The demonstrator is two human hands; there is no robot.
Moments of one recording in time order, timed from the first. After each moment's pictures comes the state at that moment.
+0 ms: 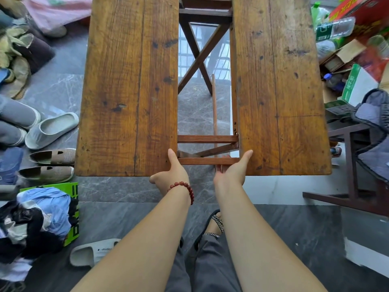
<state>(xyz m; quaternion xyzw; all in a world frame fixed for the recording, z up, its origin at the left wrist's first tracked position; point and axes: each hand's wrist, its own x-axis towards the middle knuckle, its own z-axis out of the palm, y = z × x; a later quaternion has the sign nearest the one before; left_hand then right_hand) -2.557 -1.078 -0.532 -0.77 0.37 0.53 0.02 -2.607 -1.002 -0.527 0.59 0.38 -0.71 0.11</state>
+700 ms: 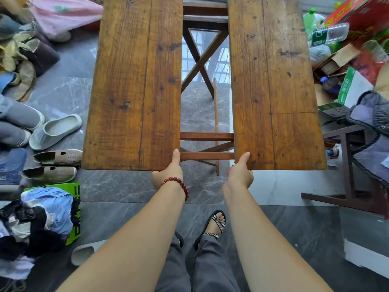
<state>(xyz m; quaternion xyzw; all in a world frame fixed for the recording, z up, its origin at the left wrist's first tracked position) -2.542 -1.086 -0.535 -0.75 0.34 0.57 -0.01 -2.598 -0.976 -0.541 0.54 0.62 -0.55 0.15</state>
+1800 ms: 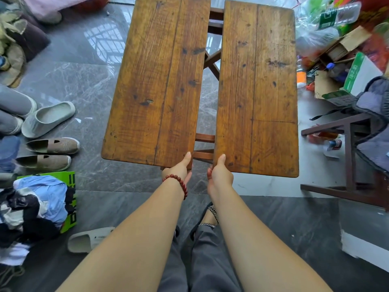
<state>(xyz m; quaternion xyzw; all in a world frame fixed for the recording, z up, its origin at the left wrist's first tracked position) -2.530 -1.056 -0.600 -0.68 0.27 0.68 0.06 -2.571 -0.968 -0.589 0.54 0.59 -0.54 0.26</state>
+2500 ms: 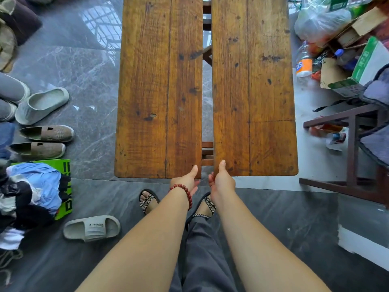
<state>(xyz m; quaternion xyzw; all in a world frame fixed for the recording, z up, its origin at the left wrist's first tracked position) -2.511 -0.989 -0.612 -0.68 0.29 0.65 0.16 -2.557 -0.909 -0.614 0.55 0.58 -0.53 0.29</state>
